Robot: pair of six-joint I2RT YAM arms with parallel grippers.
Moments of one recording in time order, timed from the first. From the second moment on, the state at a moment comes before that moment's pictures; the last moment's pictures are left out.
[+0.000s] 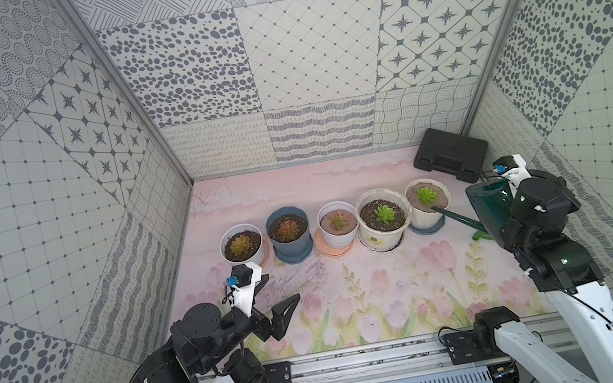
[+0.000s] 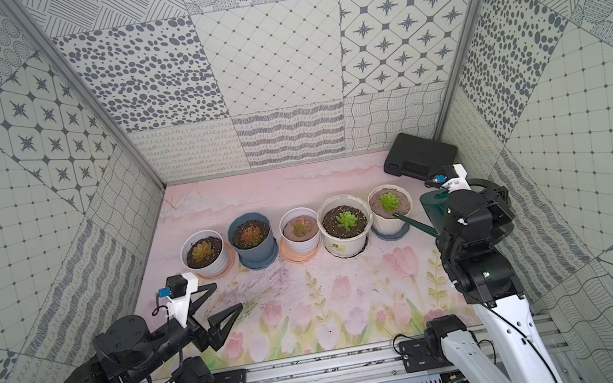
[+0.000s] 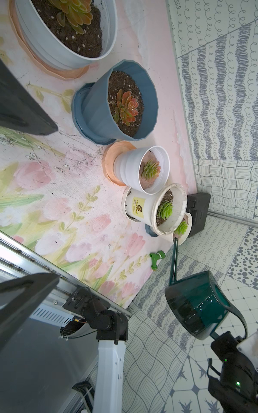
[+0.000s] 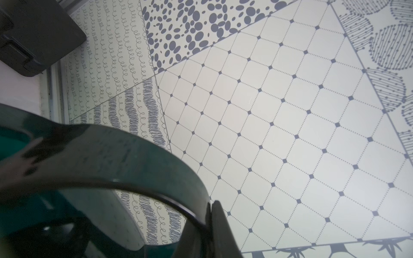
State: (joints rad) left arm -0.85 0.29 0.81 -0.82 -0.07 -0.24; right arm 0.12 0.70 0.99 -0.46 1.09 -1.01
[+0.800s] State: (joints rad) left arm -0.85 0.29 0.81 -0.83 -0.07 -0.24; right arm 0.09 0.82 1.05 -0.22 1.14 -1.27
